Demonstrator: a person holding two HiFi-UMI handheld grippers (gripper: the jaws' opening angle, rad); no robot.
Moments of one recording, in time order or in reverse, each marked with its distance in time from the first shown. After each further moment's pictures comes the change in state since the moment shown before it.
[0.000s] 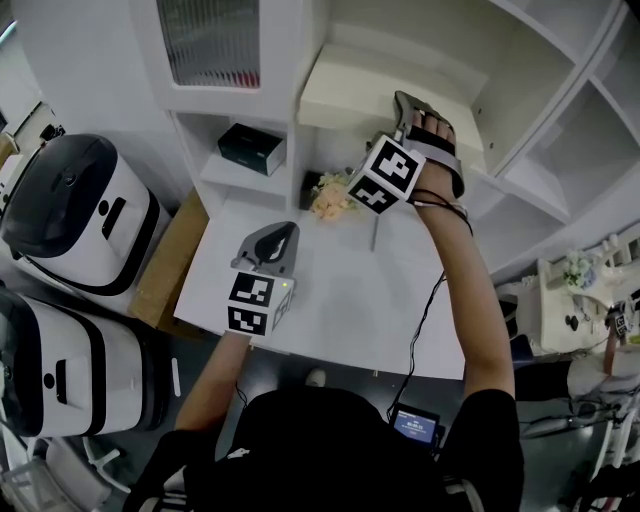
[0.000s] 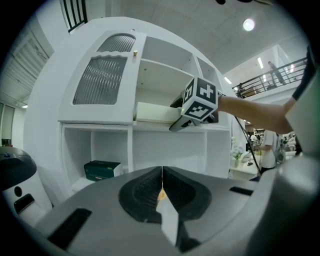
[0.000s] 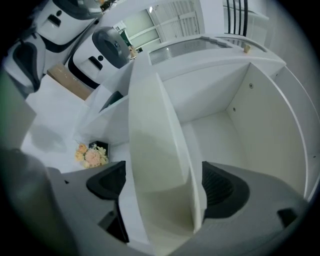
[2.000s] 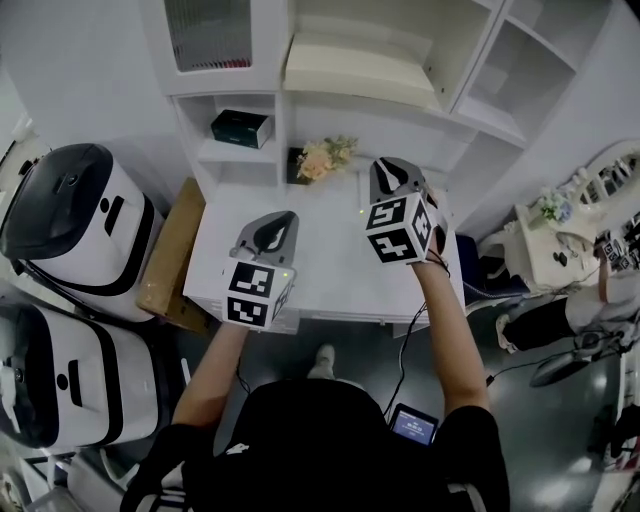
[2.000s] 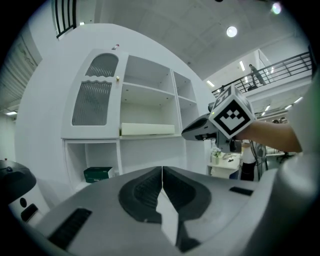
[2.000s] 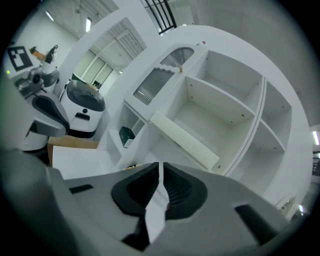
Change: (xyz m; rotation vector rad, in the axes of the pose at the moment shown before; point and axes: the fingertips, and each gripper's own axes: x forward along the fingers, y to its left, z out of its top) left arm -0.130 -0.066 0.009 0.096 -0.046 -0.141; right arm -0.217 0.094 -0.037 0.638 -0.071 0.011
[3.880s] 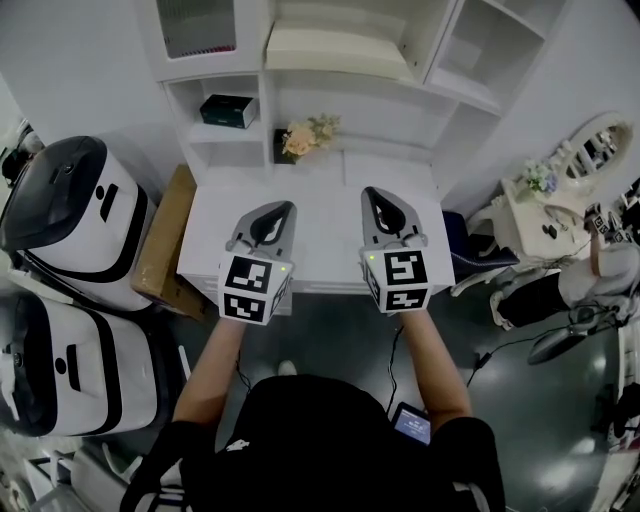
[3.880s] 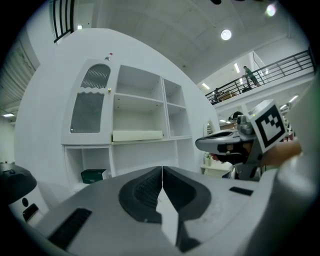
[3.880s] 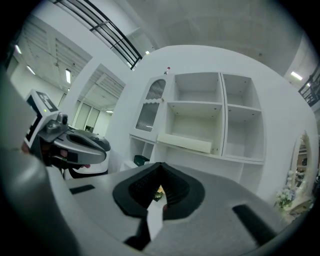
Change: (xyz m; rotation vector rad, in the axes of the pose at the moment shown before) left arm -0.051 -0.066 0.013 0.023 -0.027 -0.029; right arm -0.137 0.040 -0.033 0.405 -0.281 0.046
